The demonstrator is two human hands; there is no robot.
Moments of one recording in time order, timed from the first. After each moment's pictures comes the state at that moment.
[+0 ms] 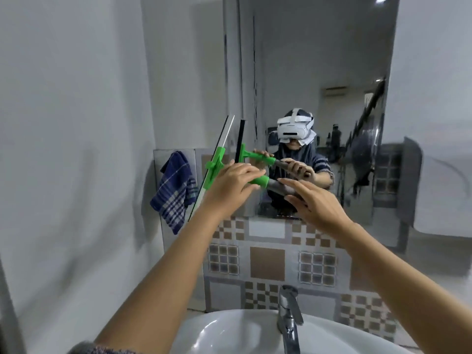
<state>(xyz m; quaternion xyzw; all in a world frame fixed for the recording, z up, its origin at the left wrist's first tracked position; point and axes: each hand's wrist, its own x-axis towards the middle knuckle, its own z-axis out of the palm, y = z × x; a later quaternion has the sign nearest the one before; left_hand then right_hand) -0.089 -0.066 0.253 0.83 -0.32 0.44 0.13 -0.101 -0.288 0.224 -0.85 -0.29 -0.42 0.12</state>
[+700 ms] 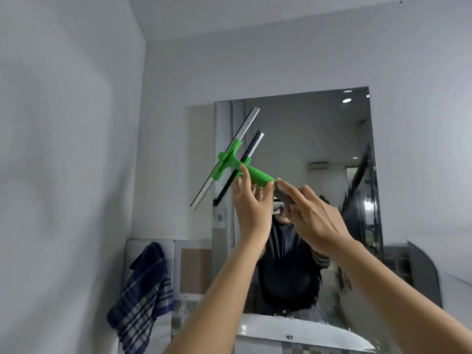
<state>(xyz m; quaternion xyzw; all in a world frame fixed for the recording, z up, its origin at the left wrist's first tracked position) -0.033 -0.167 0.398 0.56 -0.27 0.51 0.59 -0.054 -0.295 0.387 -0.80 -0.21 -0.55 0.05</state>
